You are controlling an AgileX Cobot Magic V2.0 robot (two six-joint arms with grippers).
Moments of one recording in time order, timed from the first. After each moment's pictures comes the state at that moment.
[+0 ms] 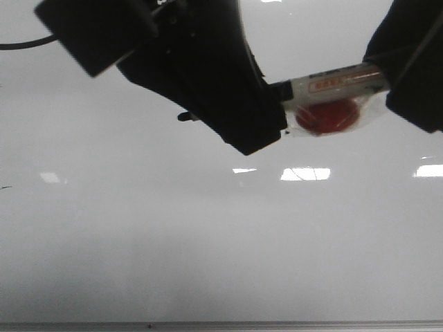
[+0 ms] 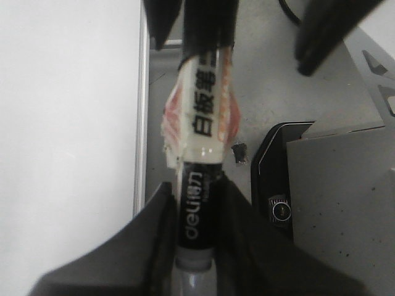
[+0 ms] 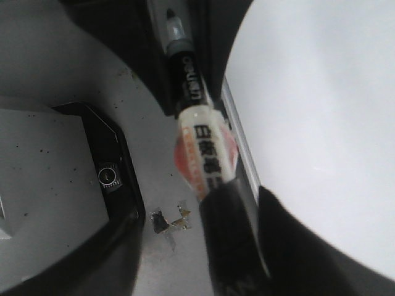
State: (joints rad) left arm -0.89 1.43 -1.18 -0.40 0.87 0.91; right arm 0.73 1.03 -0.95 0.19 0.98 -0.56
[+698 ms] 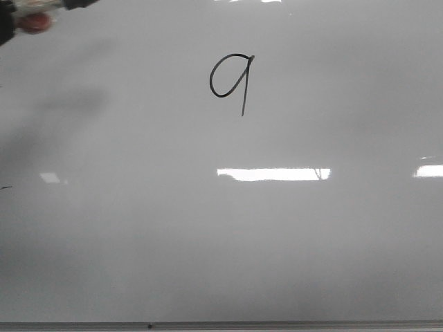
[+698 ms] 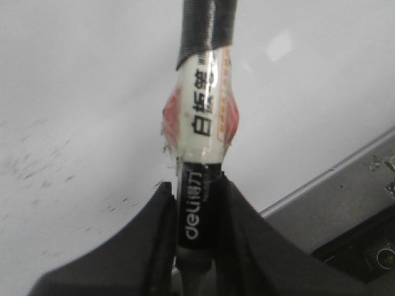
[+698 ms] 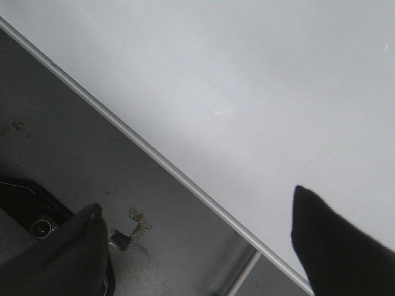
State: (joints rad) left arm -0.46 1.24 -1.13 0.22 0.92 0.04; right arm 0.46 0.83 -0.95 -0.04 1.05 -0.22
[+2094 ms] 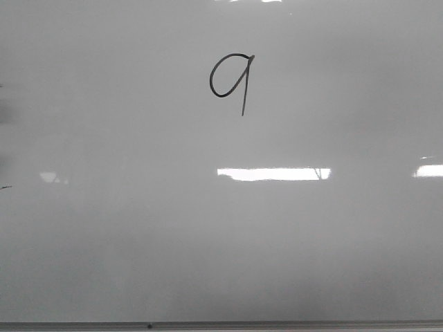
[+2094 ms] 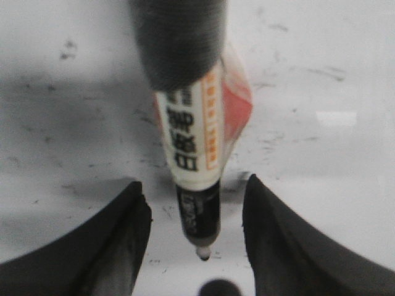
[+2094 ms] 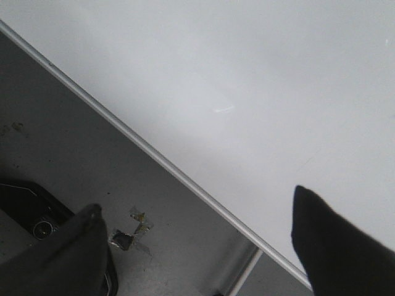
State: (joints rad) left arm -0.02 1.50 -0.93 0.11 0.40 -0.08; right arm 0.46 0.81 -0.95 -0.06 1.06 -0.18
